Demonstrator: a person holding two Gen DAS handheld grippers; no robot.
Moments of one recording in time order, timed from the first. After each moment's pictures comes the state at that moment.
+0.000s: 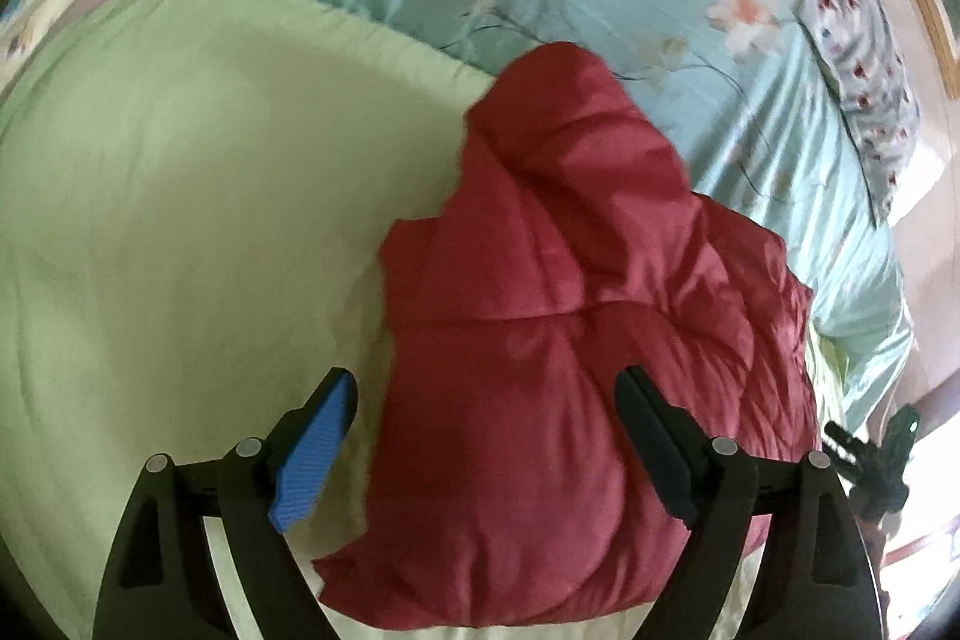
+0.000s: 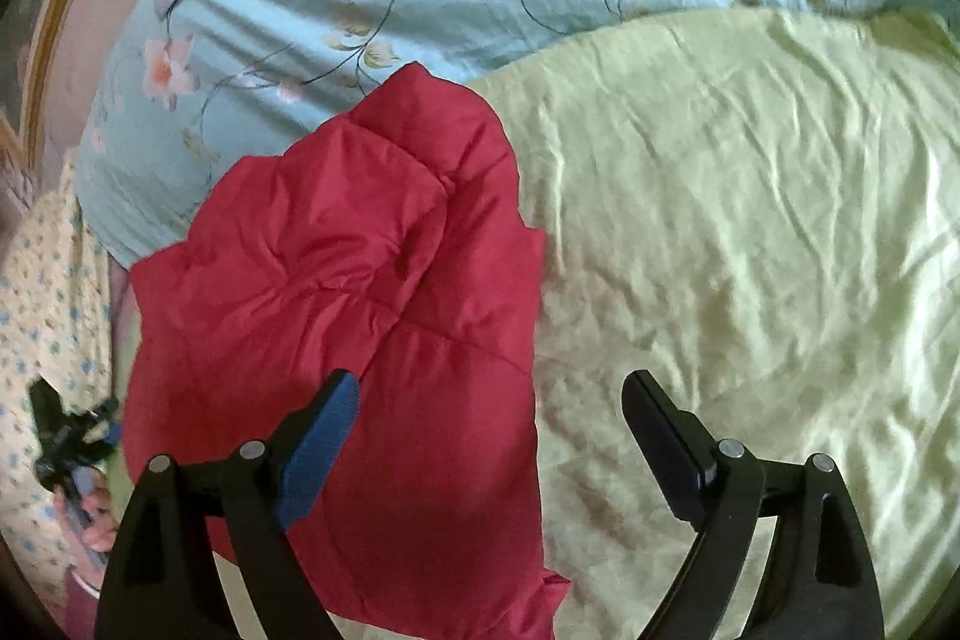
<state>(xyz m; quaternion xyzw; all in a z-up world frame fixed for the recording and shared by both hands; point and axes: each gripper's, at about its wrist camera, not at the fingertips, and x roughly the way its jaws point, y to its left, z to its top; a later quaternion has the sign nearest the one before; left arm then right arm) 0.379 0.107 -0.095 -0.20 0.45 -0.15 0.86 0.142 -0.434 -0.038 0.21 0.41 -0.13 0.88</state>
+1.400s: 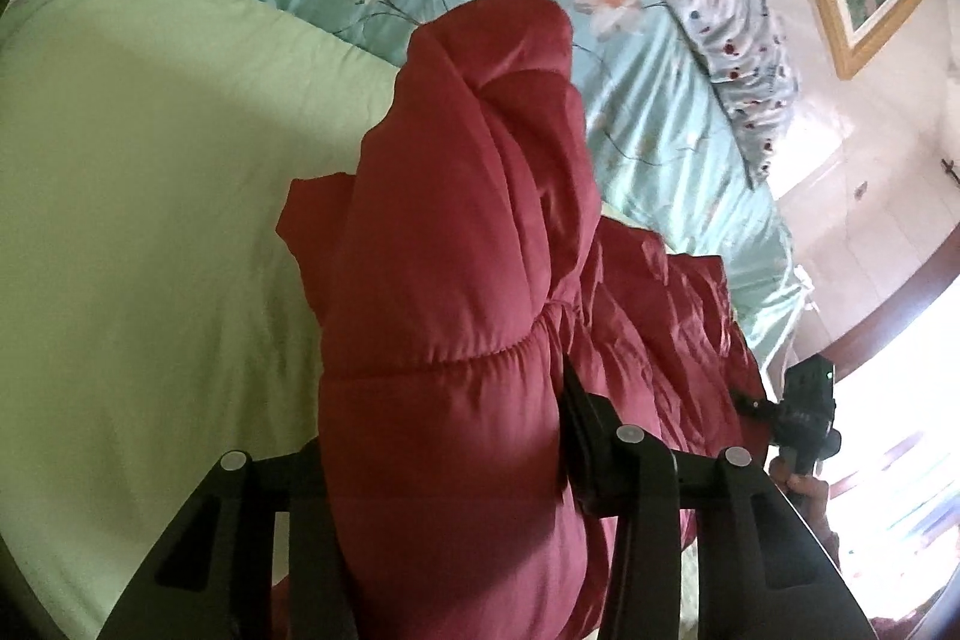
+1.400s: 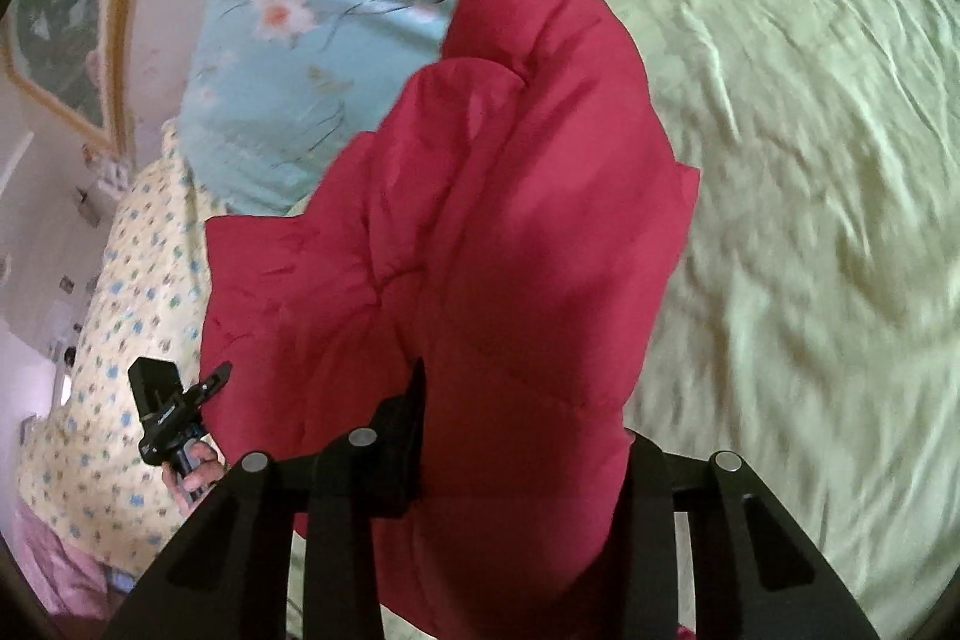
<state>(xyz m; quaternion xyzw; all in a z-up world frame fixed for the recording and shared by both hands) 0.314 0.148 -0.088 -0.22 0.42 -0.30 0.83 0.124 -0.358 -0.033 0.28 0.46 0.01 0.84</state>
